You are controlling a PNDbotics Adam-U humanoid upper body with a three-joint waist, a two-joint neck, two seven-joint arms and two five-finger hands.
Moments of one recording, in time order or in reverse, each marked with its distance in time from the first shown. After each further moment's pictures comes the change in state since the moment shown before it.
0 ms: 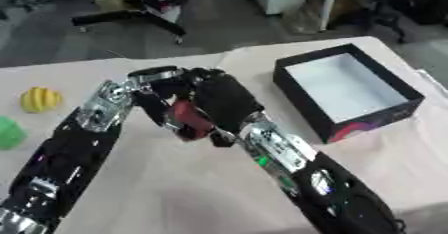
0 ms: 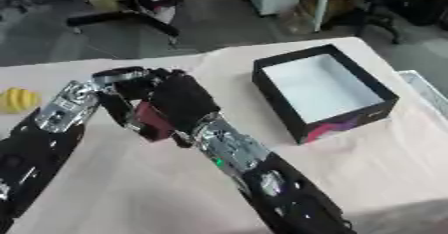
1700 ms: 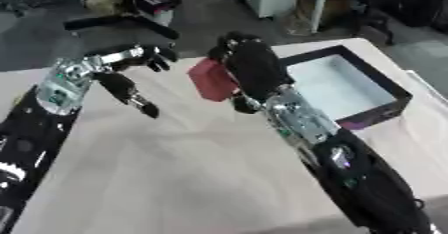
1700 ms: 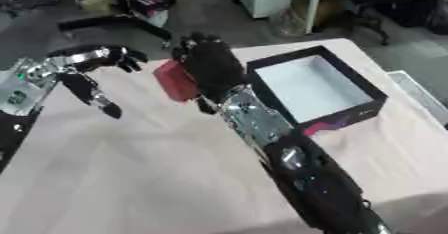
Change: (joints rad) left arm 0.001 0.184 0.182 -0.023 -0.303 -0.146 0.145; right arm -0.022 -0.156 -0.185 0.075 0.008 0.113 -0.085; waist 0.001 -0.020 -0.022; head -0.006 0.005
